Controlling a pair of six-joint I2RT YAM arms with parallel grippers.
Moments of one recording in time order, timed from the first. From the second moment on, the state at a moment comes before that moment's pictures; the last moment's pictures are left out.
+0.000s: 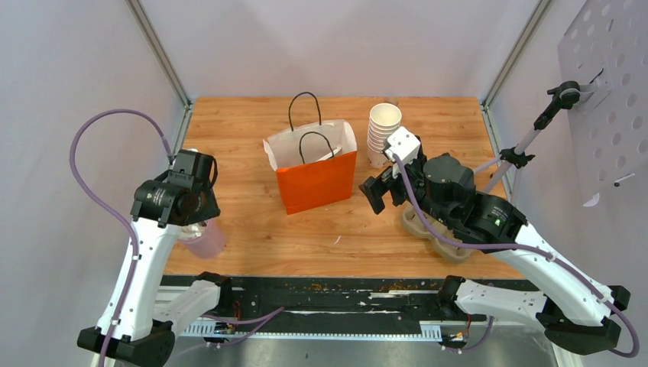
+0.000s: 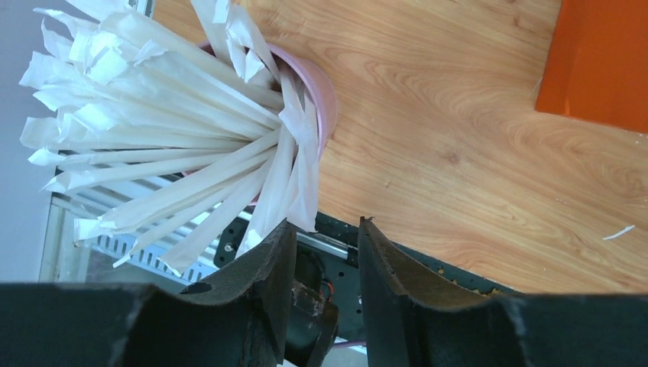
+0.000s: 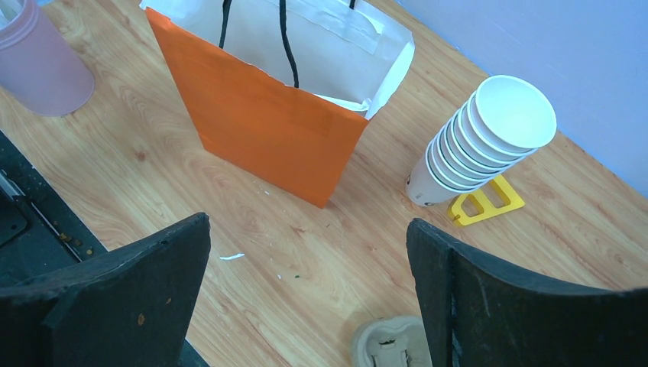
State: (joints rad) left arm -0.24 0.95 1.30 -1.44 -0.36 -0.51; right arm 0.95 0.95 1.29 -0.64 0.25 -0.07
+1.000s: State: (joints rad) left arm -0.21 0.96 1.28 -1.39 -0.44 -0.47; right arm 0.95 0.98 1.29 -0.63 0.24 -0.13
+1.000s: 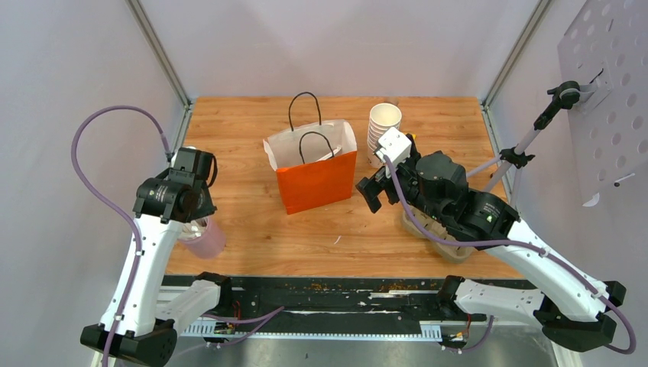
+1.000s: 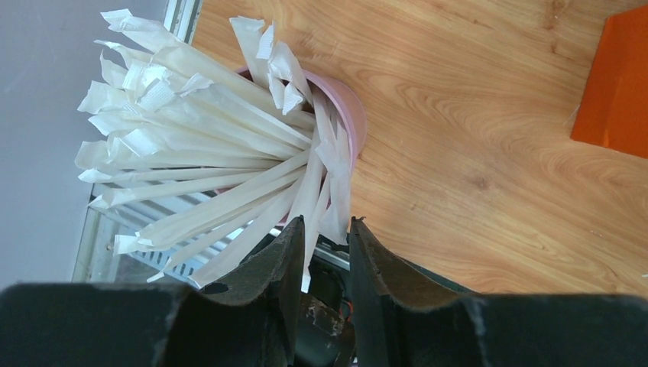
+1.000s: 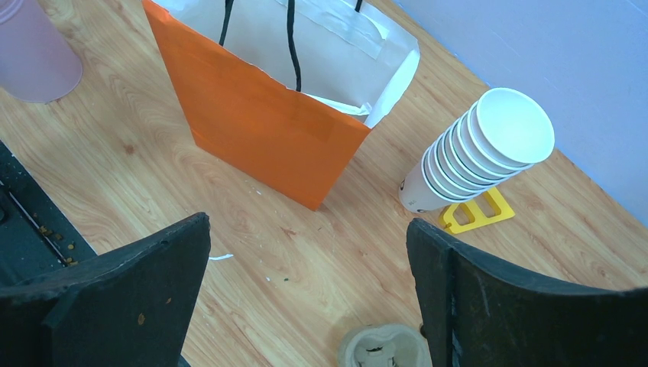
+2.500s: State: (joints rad) left arm -0.20 0.96 1.73 -1.55 -0.35 -0.39; right arm 0.95 1.02 1.33 -0.63 0.21 -0.16
